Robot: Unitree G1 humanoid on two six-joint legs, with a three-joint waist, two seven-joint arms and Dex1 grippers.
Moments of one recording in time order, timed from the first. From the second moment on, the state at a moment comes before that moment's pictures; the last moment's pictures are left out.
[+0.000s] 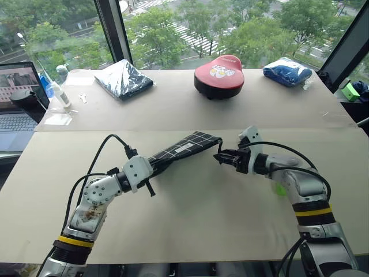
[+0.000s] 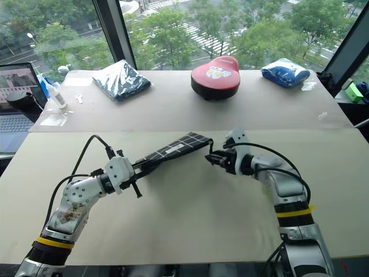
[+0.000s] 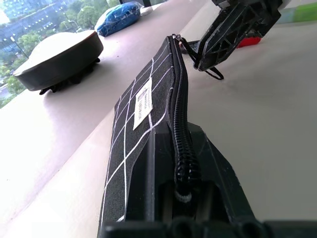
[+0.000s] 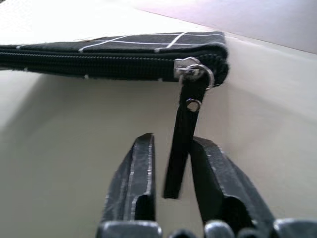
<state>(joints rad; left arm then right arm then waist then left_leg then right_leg) -0.17 0.53 -0.10 -0.12 -0.16 -0.13 -0.78 -0.50 -0.49 0.05 0.03 0.38 0.73 0.80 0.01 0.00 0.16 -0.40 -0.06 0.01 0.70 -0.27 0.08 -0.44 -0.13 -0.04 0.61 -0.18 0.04</state>
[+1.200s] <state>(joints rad) -0.23 0.50 -0.11 -0.06 -0.15 -0.14 -0.80 -0.67 -0.47 0.27 -0.08 0.45 0.74 1.11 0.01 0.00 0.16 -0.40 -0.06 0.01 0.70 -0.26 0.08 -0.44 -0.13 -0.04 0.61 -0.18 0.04</state>
